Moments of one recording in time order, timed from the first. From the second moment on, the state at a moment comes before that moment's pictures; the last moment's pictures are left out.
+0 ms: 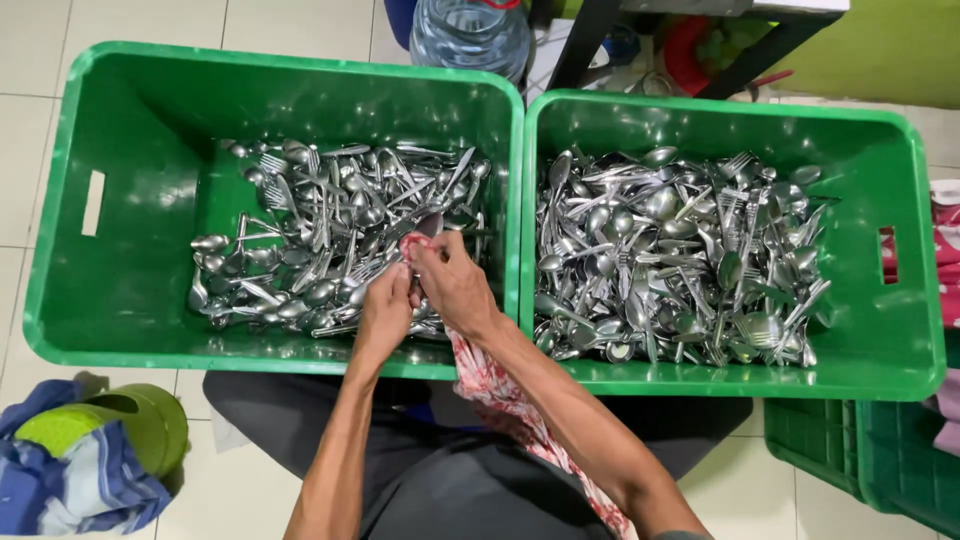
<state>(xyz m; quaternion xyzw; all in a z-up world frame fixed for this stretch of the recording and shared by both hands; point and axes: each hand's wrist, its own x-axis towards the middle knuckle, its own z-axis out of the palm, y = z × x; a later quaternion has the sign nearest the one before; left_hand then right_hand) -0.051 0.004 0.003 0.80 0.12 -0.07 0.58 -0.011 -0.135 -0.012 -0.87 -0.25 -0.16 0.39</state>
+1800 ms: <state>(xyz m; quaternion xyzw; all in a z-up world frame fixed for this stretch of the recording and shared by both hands) 0.046 0.089 -0.008 0.80 0.21 0.24 0.51 -0.032 -0.128 0.008 -0.55 0.10 0.39 0.73</state>
